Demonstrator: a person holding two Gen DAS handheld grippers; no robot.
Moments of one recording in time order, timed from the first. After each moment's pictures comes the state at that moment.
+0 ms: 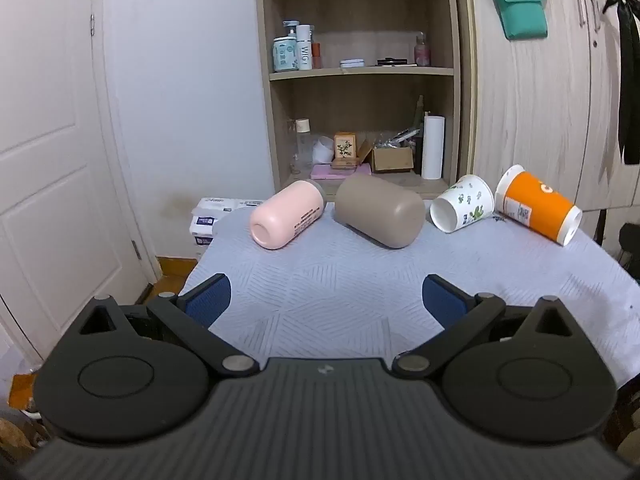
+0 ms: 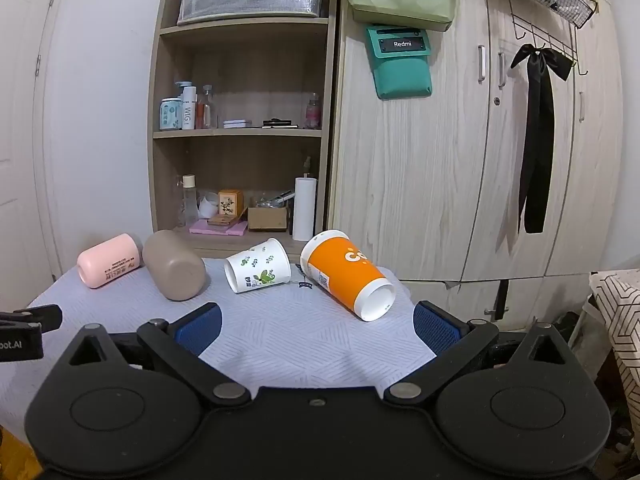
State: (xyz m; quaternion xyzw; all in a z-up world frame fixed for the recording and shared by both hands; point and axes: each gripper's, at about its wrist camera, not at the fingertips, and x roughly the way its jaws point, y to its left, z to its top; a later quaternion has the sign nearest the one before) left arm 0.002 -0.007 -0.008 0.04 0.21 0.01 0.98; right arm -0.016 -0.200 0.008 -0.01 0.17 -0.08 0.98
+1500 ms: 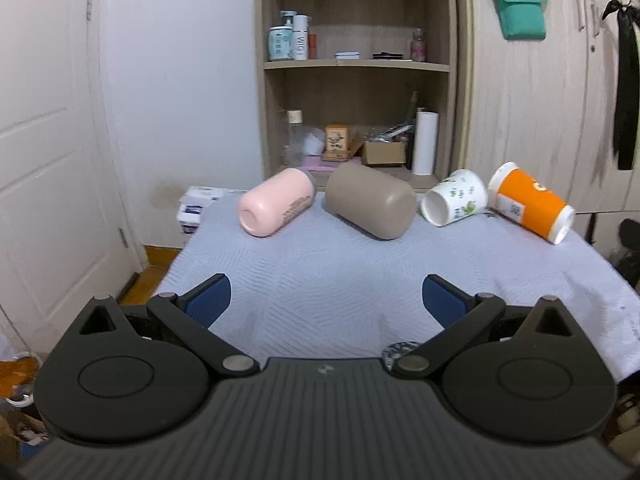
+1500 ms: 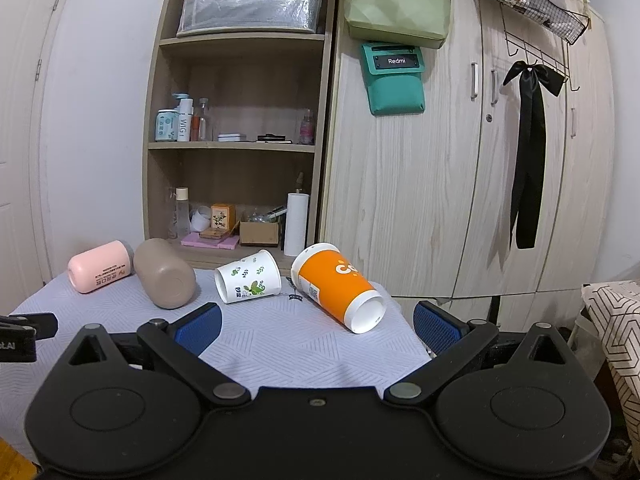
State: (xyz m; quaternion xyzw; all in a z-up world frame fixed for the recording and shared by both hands) left arm 0.004 0.001 -0.015 0.01 0.22 -0.01 0.97; right arm -0.021 -0.200 -0.002 -0.02 0.14 -0.09 0.99
